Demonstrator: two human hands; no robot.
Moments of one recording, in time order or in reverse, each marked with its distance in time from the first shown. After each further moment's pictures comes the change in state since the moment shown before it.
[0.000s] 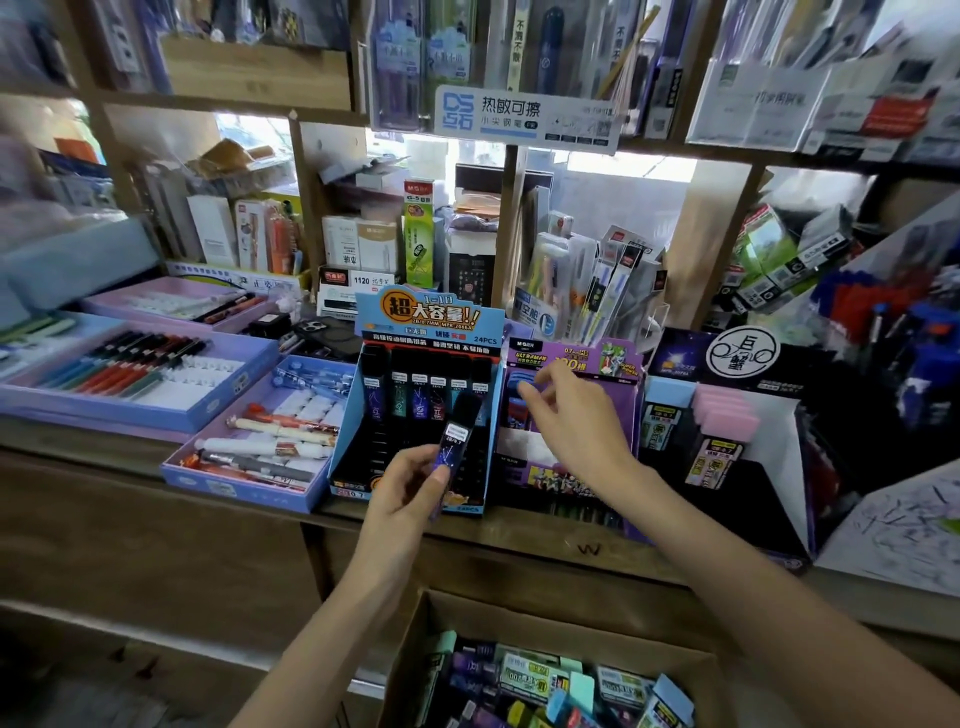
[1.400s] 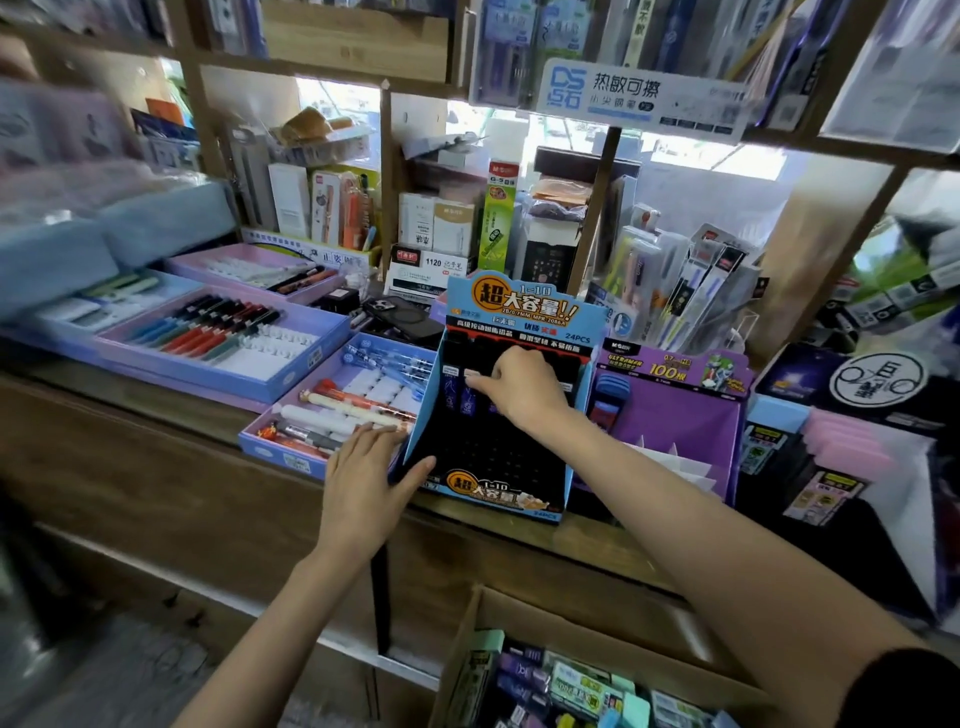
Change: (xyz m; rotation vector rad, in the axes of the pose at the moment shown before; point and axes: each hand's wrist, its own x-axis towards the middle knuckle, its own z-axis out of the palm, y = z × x) left_hand 0.033 -0.006 -0.103 1.080 0.224 0.161; right_hand 0.067 -0.081 0.096 -0.086 -0.253 -0.039
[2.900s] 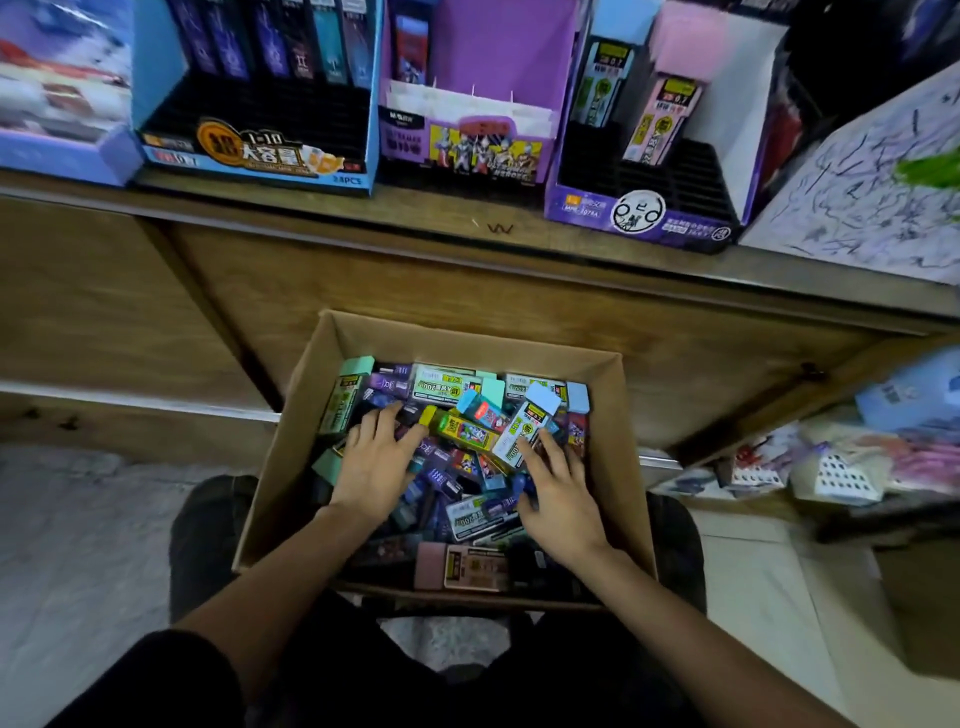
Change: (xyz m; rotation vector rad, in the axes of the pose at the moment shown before) left_hand -0.244 0.015 0.188 0.462 -0.689 0.301; right_hand -0.393 0.245 0.143 -0.122 -0.326 0.385
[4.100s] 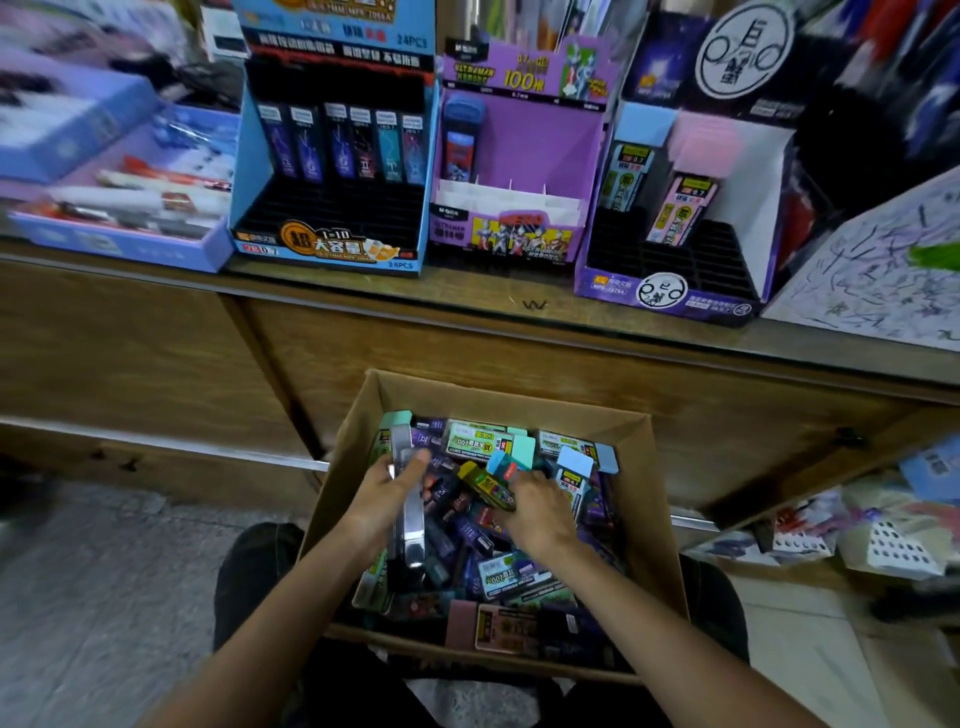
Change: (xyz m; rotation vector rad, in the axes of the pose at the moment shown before) left_hand -0.007 -0.008 -0.071 -1.670 -0.020 -0.580; right_hand 0.057 -0.067 -0.020 -0.066 -0.043 0.049
